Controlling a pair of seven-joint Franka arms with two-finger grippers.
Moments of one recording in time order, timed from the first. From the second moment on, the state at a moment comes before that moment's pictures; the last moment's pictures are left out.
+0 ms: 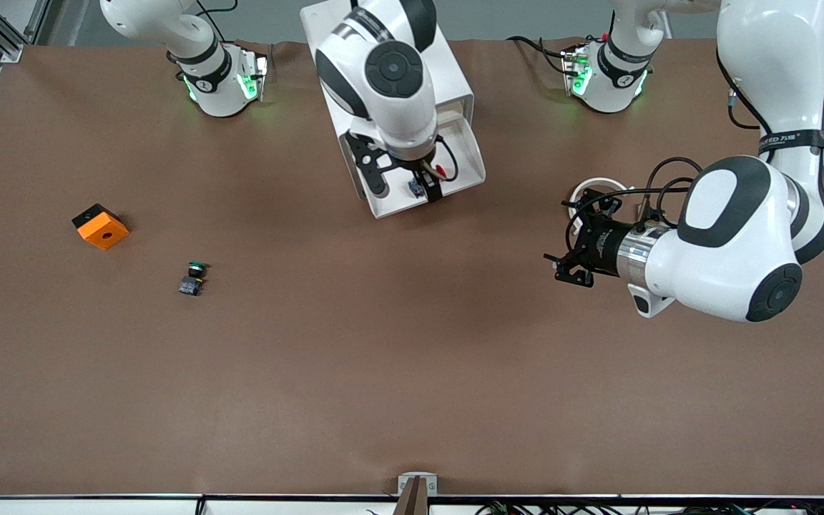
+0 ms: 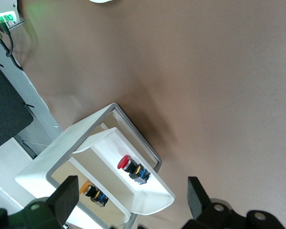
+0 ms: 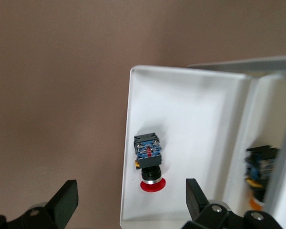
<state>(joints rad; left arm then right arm) -0.16 0.58 -0.11 -1.19 -0.50 1.32 -1.64 0.91 0.43 -0.11 -1.39 0.24 1.74 1.87</state>
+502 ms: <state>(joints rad) -0.18 0.53 -0.14 -1.18 -0.49 1.47 -1.31 0.75 0.29 -0.12 -1.31 0.24 1.38 1.48</state>
